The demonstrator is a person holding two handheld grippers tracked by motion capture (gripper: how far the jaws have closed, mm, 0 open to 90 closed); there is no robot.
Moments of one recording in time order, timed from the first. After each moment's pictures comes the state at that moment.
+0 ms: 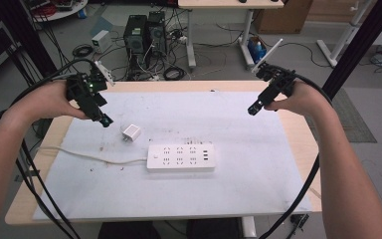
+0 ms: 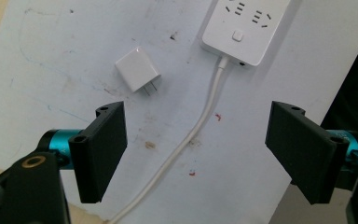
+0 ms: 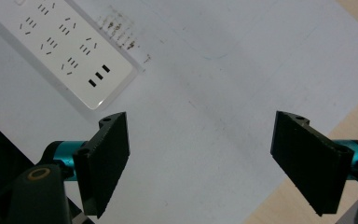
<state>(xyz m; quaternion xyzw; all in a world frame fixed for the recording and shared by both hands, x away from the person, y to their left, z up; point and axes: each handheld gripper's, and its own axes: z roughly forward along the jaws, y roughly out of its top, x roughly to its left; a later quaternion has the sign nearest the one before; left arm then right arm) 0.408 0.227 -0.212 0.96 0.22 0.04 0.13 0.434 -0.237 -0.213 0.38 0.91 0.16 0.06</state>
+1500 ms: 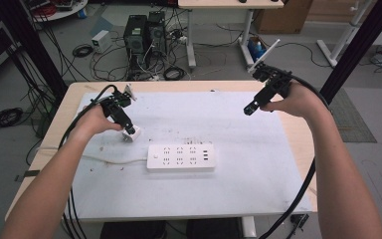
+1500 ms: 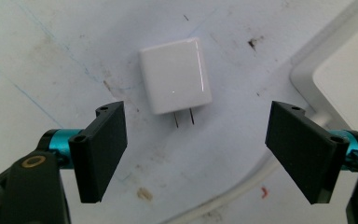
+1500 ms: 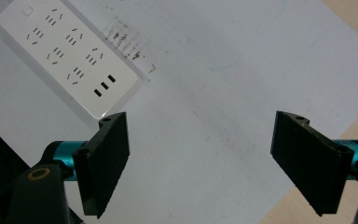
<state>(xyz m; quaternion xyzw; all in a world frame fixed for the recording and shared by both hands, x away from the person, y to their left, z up) 0.473 0.202 -0.347 0.90 0.42 0.03 0.09 0.430 -0.228 -0.214 0.37 0.91 0.17 0.07</state>
